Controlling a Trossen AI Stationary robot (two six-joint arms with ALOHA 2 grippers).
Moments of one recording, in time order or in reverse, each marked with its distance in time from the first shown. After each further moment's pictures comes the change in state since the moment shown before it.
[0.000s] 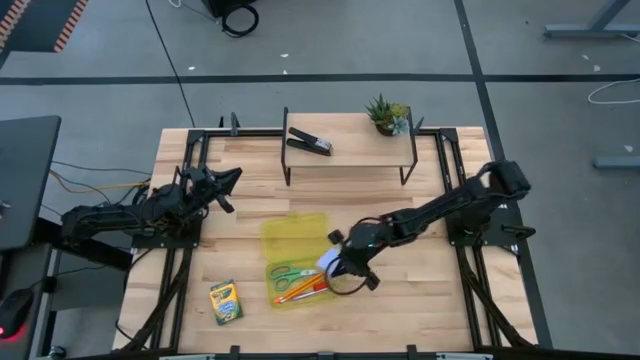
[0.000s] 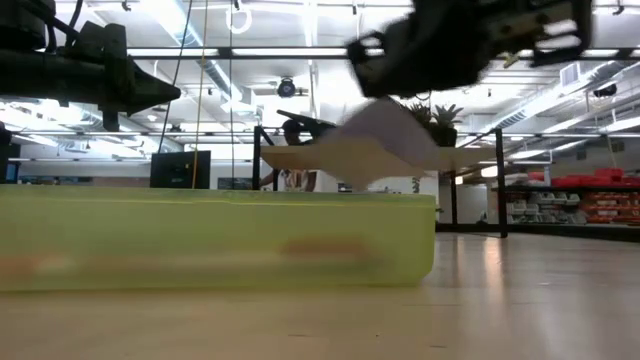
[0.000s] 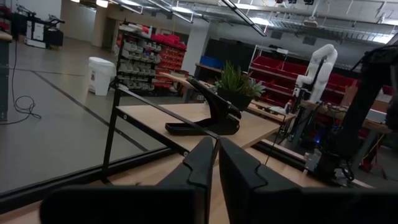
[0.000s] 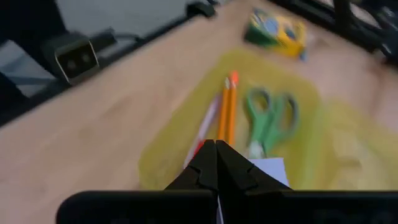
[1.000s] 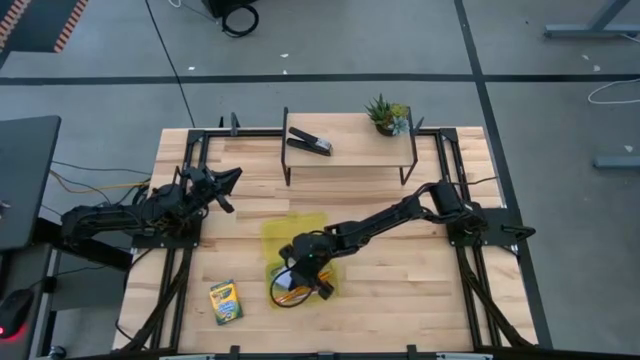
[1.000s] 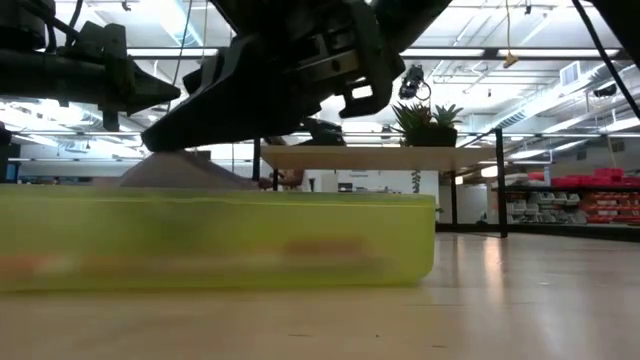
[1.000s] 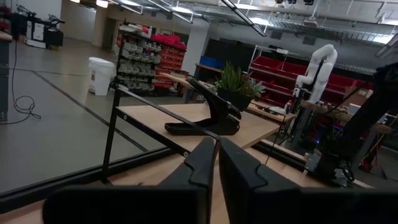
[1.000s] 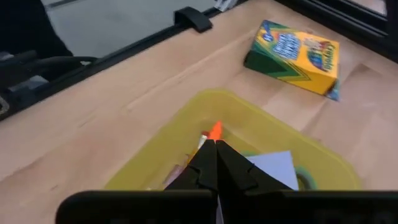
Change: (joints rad) left arm 0.000 0.000 0.000 0.000 0.000 0.000; right arm -0.056 0.533 0.601 -0.104 -0.174 -0.068
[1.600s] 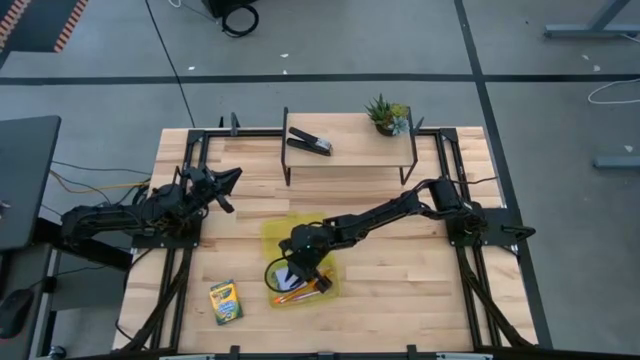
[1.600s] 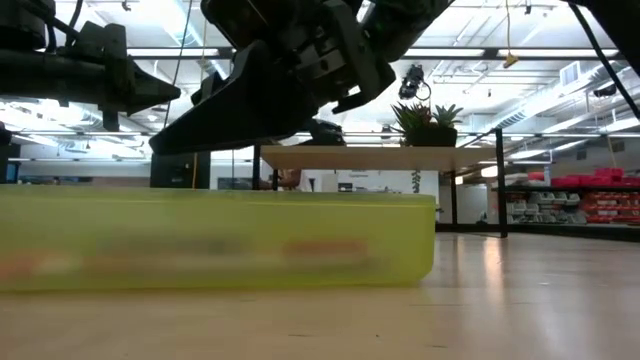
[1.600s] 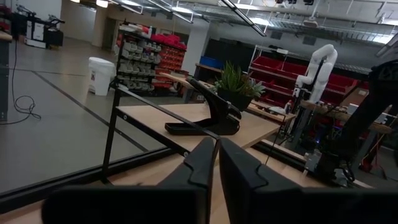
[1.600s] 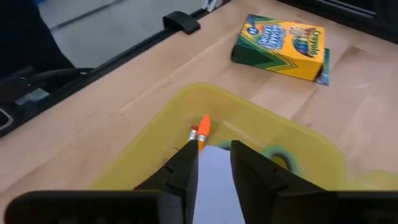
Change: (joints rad) left arm 0.000 0.000 0.000 0.000 0.000 0.000; right arm -0.044 0.000 0.000 -0.001 -0.057 0.079
